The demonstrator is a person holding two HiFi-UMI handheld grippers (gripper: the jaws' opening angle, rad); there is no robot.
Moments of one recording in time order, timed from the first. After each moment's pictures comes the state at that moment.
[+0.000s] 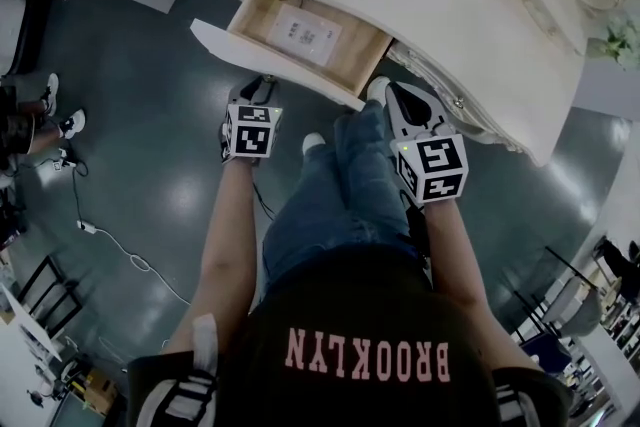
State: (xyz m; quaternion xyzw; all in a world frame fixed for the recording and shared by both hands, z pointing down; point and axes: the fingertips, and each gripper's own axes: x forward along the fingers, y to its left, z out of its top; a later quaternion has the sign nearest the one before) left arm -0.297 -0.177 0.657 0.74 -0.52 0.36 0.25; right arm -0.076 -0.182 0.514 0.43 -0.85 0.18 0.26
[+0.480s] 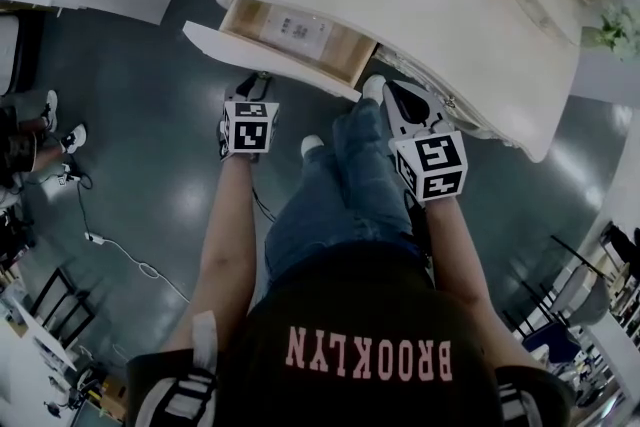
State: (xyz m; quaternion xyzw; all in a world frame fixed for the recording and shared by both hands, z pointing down) left arm -0.279 -0.212 0.654 0.73 -0.52 0.37 0.25; right arm -0.053 -0.201 0.512 0.44 -0.84 0.18 0.26
